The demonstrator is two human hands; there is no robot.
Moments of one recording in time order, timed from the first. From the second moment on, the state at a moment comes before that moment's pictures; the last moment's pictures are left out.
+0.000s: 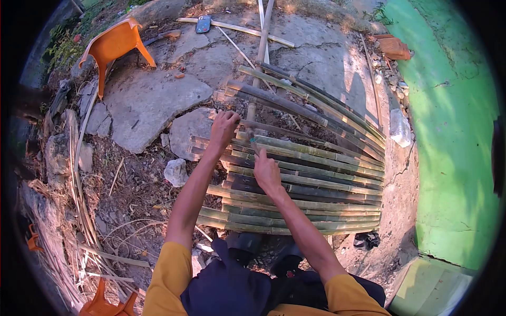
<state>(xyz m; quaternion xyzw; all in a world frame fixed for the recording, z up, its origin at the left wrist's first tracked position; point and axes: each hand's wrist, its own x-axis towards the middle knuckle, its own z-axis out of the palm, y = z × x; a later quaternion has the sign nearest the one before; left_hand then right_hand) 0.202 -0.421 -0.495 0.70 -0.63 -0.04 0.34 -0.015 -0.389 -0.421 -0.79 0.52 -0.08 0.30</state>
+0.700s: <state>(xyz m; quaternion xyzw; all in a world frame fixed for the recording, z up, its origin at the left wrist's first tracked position) 0.201 -0.393 -0.488 0.68 -0.60 -0.09 0.41 -0.049 -0.385 -0.429 -0.73 0.52 -0.21 0.39</state>
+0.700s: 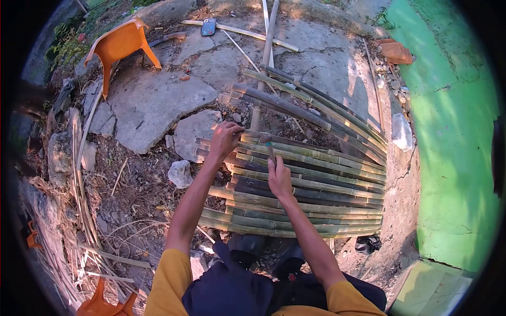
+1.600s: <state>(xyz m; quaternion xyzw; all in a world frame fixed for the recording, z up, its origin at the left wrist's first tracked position) 0.174 -0.395 -0.486 0.75 -0.54 -0.12 0.36 -0.039 -0.386 -0.437 -0.78 0.52 -0.14 0.31</state>
